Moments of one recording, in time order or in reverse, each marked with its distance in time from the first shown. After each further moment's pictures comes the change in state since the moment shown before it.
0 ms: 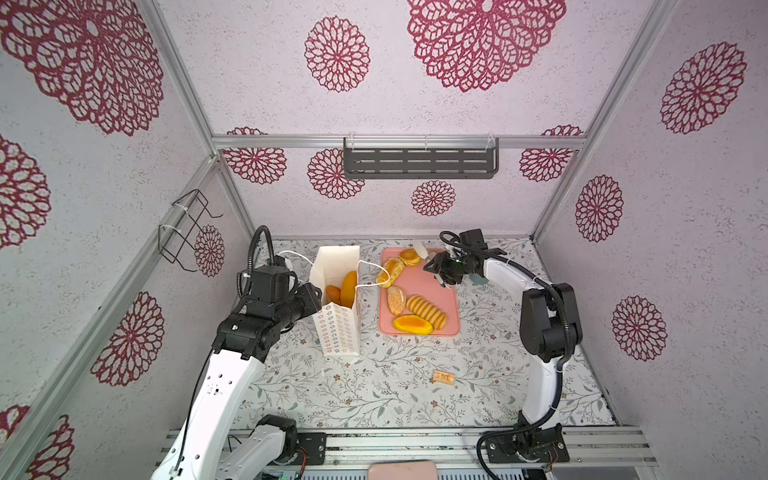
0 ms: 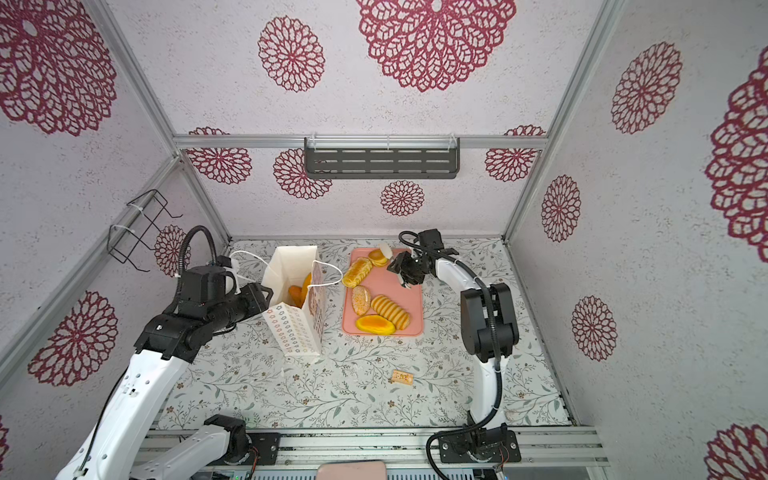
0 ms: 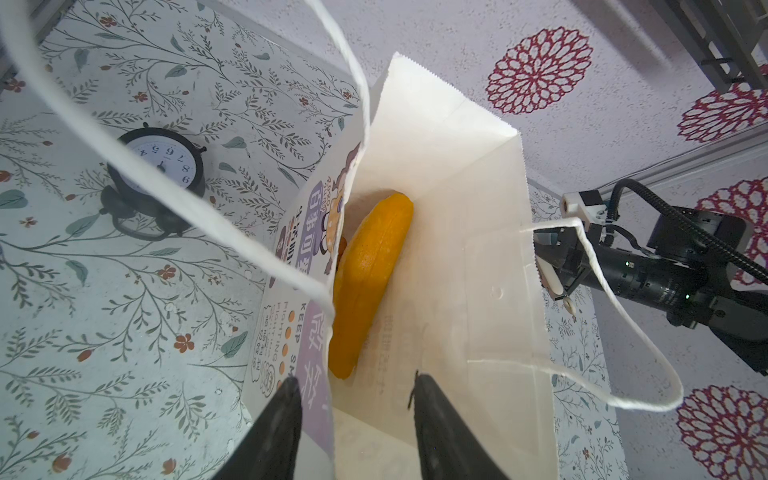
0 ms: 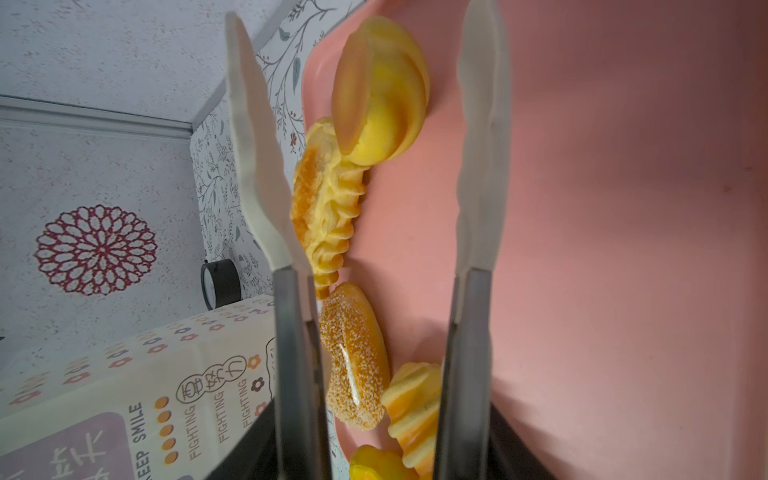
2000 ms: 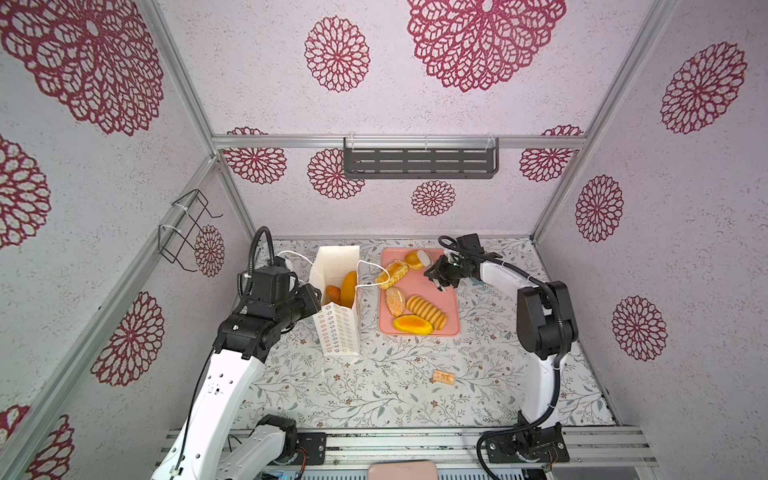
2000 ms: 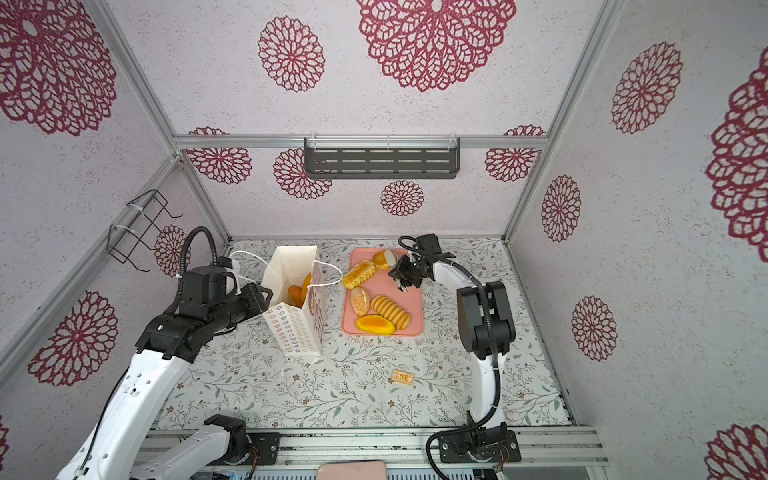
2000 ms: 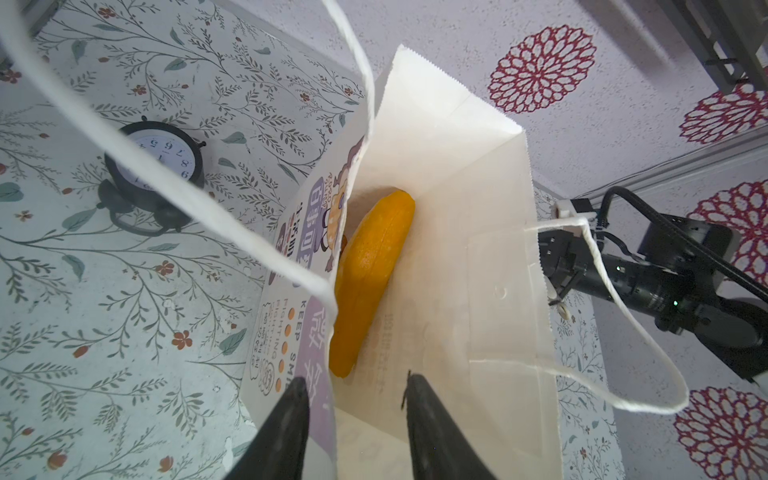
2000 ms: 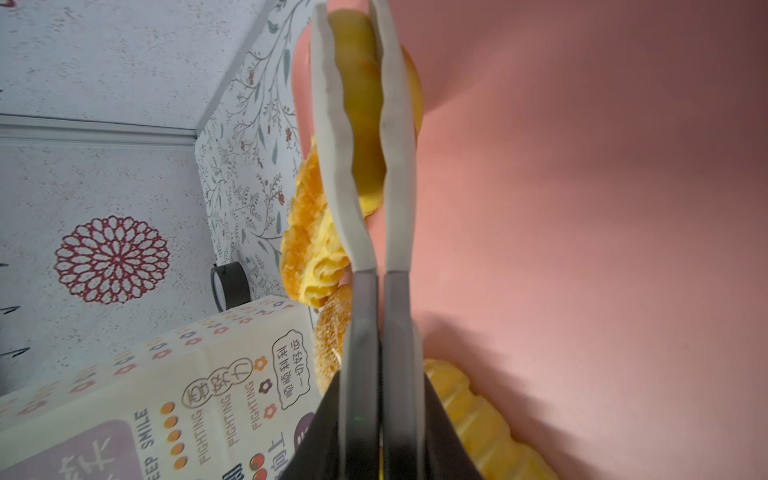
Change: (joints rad) left arm 0.000 0.000 -0.009 0.003 0.003 -0.010; right arm 0.016 -0.071 -0.091 0.053 -0.011 0.066
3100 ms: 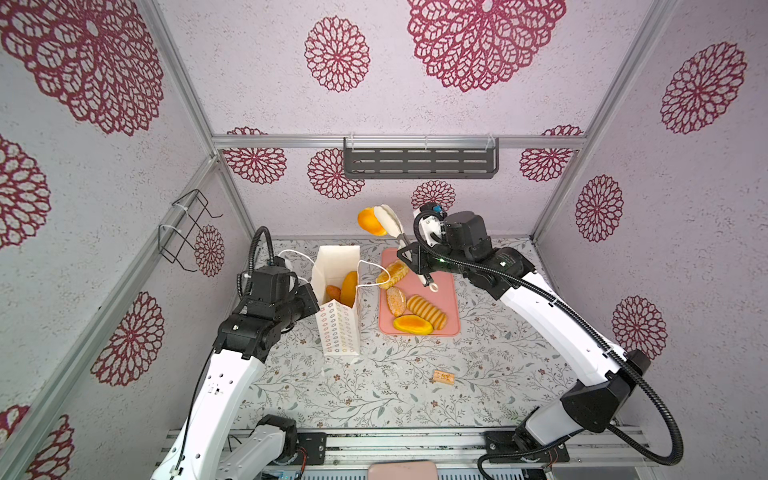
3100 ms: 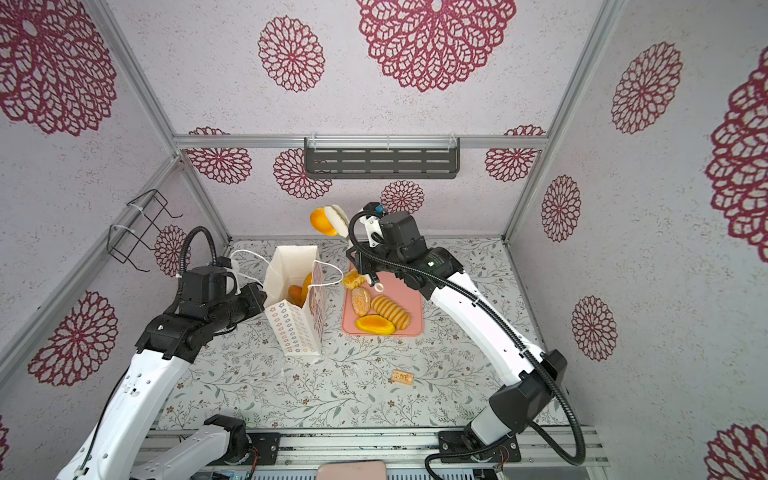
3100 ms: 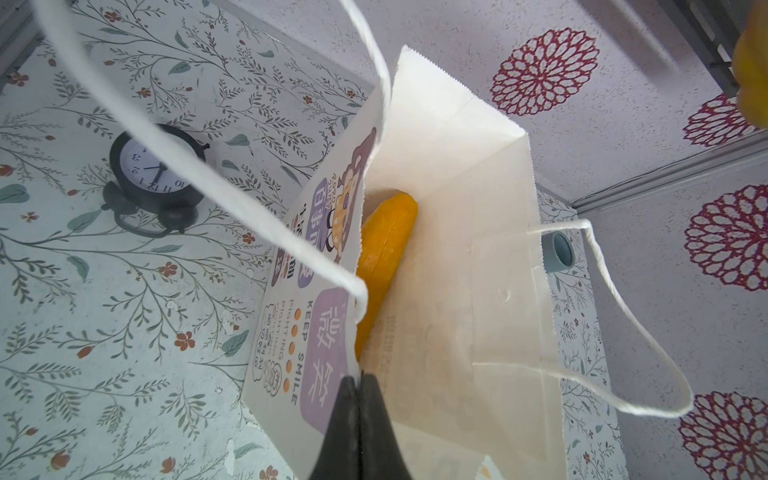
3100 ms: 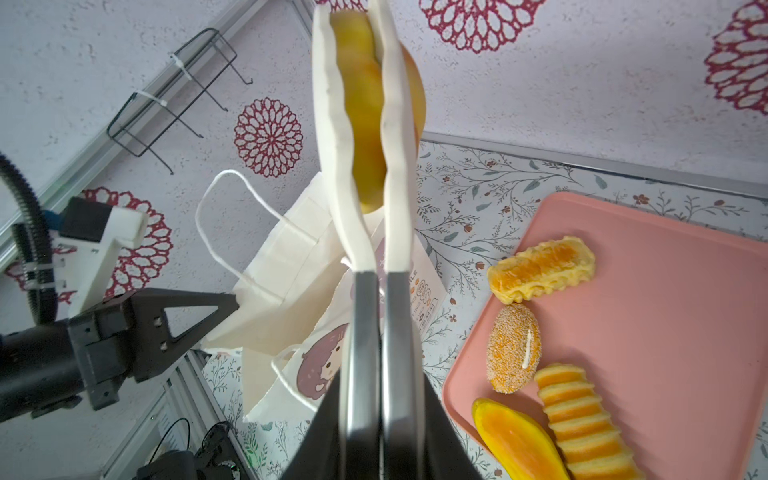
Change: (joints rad) left arm 0.000 0.002 0.000 0.003 -0.004 -0.001; right arm 0.462 -0.449 0.224 -0.260 0.369 -0.373
